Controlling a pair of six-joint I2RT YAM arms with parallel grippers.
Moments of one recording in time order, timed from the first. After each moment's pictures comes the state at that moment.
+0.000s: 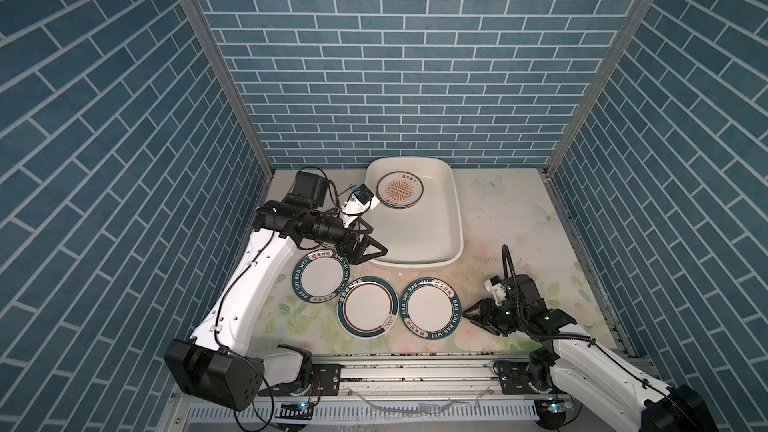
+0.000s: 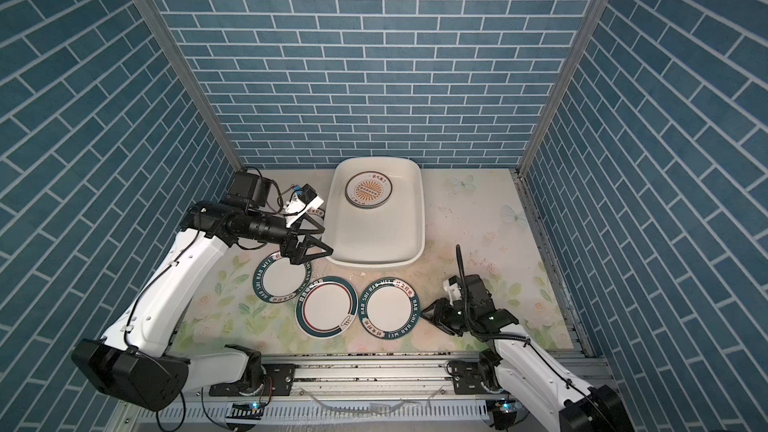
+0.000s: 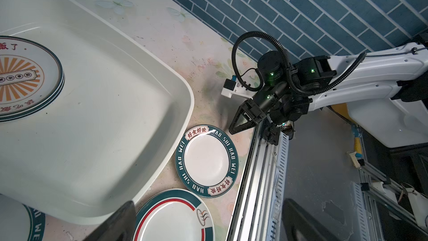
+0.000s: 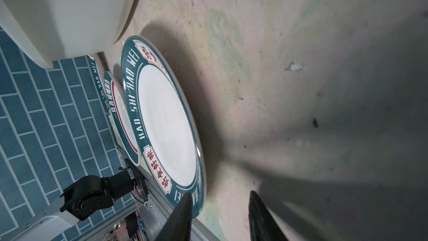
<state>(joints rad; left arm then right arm) -0.27 1.29 1.42 -1.14 0.89 0.43 0.45 0.82 0.18 -0.31 -0.60 0.87</state>
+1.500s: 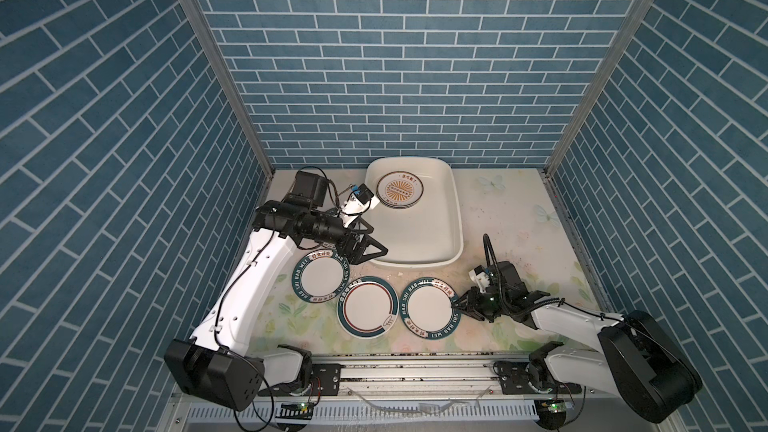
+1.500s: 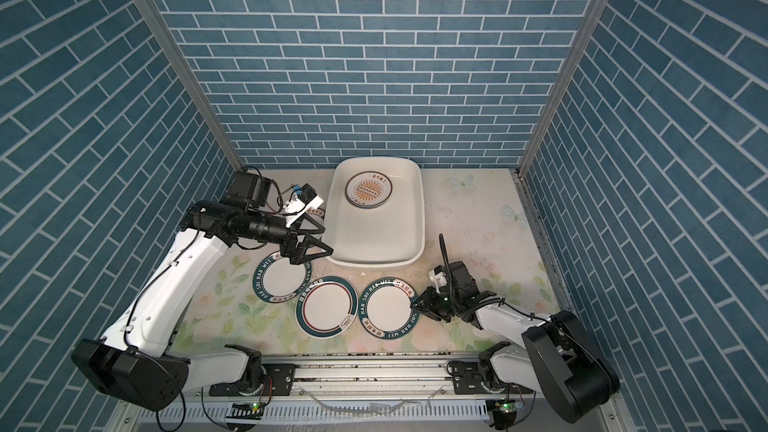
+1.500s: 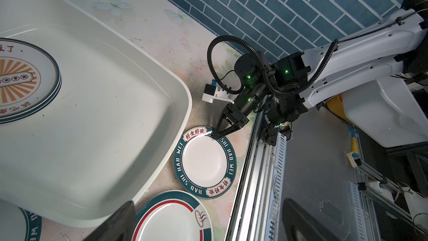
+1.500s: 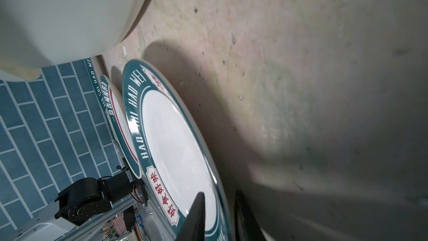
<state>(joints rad) -0.27 1.29 1.42 -1.14 0.90 0.43 0.51 1.22 0.28 -0.03 -0.61 0.83</state>
